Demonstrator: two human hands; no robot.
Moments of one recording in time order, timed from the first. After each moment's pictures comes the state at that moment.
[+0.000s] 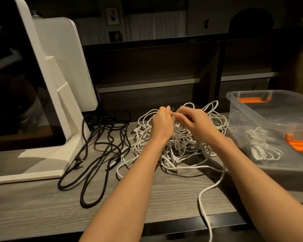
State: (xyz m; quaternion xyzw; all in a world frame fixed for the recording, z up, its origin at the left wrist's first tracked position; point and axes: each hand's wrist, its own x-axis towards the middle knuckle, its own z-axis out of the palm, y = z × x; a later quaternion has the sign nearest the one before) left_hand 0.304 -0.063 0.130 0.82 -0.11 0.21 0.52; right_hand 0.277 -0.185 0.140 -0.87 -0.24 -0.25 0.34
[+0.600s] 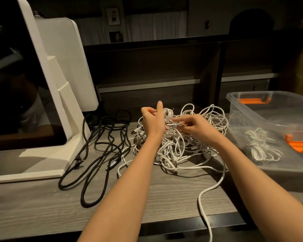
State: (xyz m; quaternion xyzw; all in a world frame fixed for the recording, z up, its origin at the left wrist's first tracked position) left_hand 0.307 -0.056 0.136 0.67 0.02 0.20 0.71; right_hand 0.286 -0.193 0.130 -0.87 -0.16 -0.09 0.45
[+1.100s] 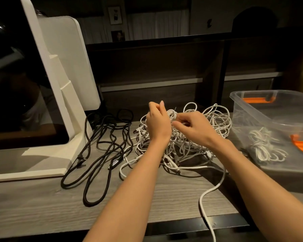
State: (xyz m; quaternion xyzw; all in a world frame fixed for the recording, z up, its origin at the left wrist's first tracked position) left_hand 0.305 -0.060 0.127 0.75 -0.04 0.34 0.56; right_hand 0.267 -0.173 0.140 -0.88 -0.25 -0.23 0.32
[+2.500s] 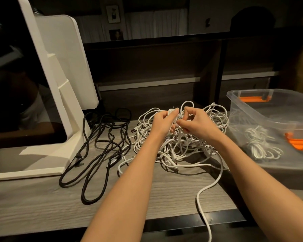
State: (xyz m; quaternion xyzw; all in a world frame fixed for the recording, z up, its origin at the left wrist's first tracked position) left_hand 0.311 -0.058 0.124 0.71 -0.12 0.03 0.70; right_hand 0.274 -0.185 0.135 -0.80 -0.16 -0.14 0.56
